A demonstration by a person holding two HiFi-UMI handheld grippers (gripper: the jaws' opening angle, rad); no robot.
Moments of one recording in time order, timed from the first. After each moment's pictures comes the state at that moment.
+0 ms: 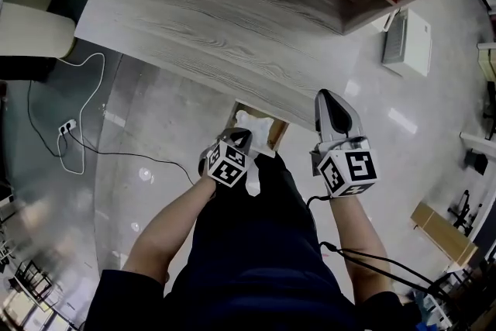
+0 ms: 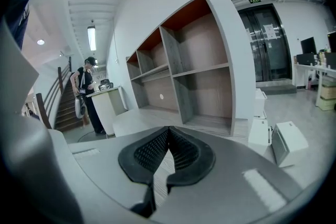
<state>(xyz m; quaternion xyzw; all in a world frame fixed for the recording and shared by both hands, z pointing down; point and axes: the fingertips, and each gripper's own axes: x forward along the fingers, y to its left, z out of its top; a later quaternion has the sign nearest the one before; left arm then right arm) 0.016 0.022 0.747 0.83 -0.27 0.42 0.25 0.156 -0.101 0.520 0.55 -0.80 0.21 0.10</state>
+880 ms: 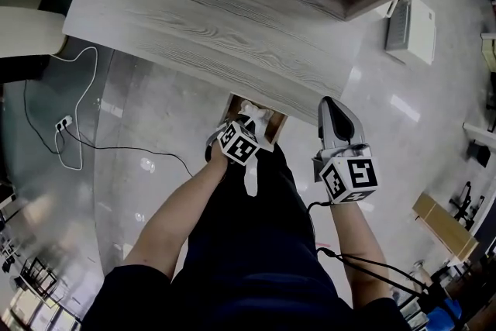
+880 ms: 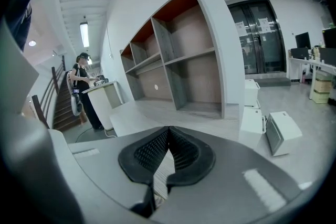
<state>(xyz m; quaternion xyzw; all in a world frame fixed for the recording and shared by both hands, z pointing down) 0.036 0.023 0.821 0.78 -0.24 0.50 0.29 0.179 -0.075 0.561 0.56 -0.78 0.24 0.12</state>
